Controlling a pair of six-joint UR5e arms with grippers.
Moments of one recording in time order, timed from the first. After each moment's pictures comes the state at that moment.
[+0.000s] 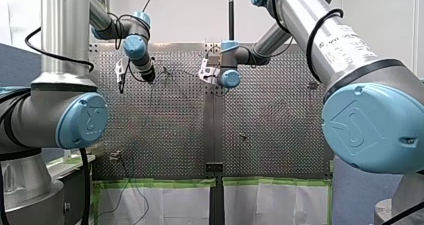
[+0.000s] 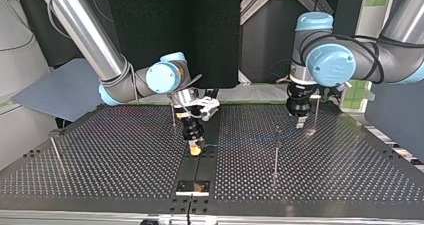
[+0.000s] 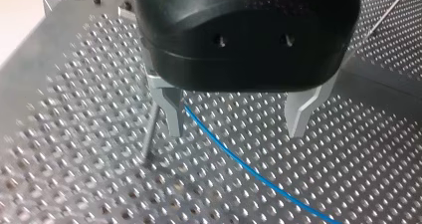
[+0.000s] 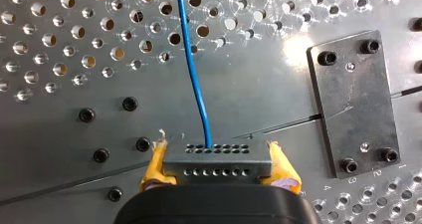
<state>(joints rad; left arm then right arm) -0.11 -1.58 -1.78 -3.18 -1.71 -1.73 2.26 -0.91 1.16 -0.39 1.61 1.81</state>
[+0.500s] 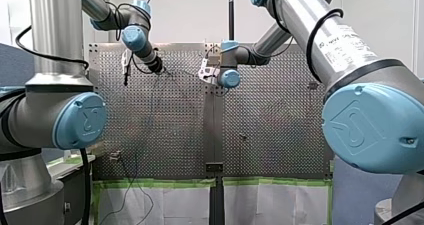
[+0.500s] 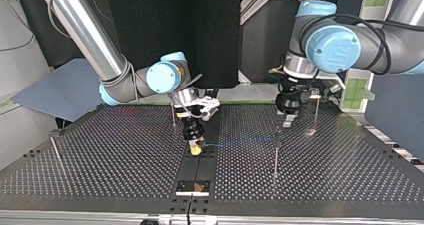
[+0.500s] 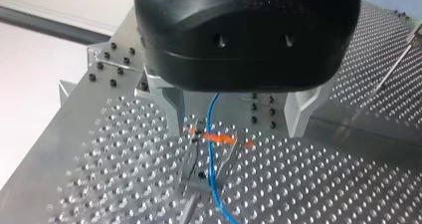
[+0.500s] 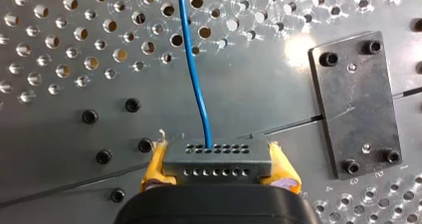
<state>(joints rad) -0.15 -1.52 -1.79 -3.18 -1.61 -1.69 2.27 -0.91 1.17 -0.39 1.61 1.81</state>
